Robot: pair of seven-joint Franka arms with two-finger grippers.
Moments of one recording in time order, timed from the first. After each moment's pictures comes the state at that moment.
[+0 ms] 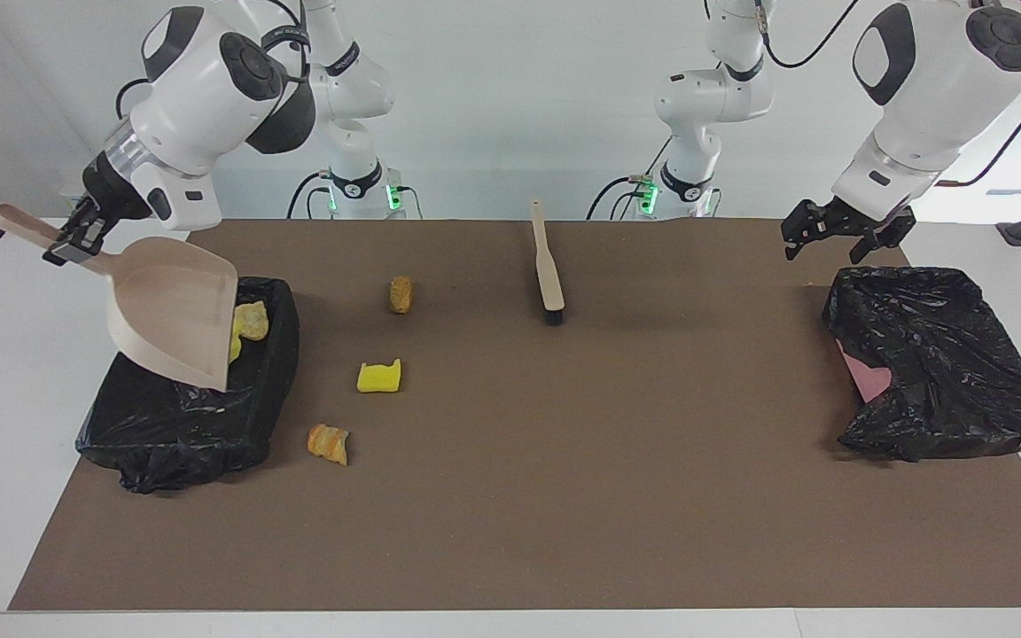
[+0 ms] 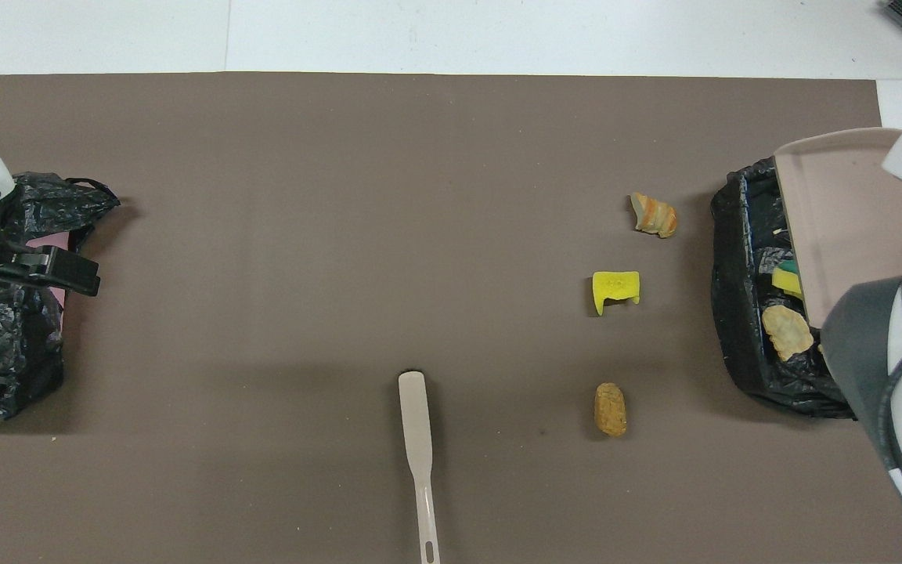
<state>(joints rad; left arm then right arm) 0.03 0.00 -0.10 -1.65 0.01 1.56 0.08 0.06 0.02 0.04 -1.67 -0.96 1.73 -1.38</state>
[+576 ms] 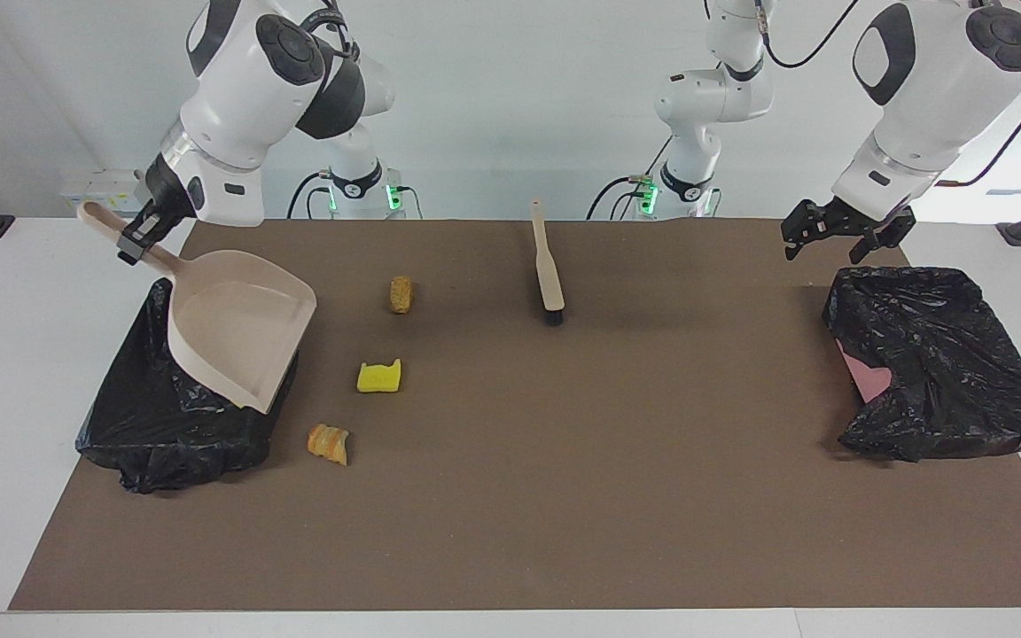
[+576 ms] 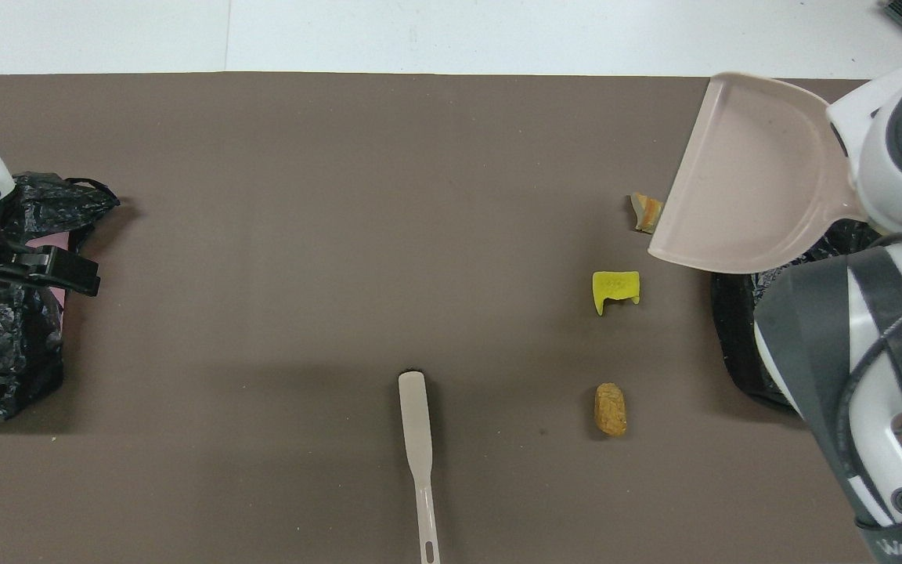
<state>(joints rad) 0.03 0.00 -0.10 -1.65 0.01 1.56 0.08 0.13 0.08 0.04 -1.57 -0.59 1.61 -0.83</state>
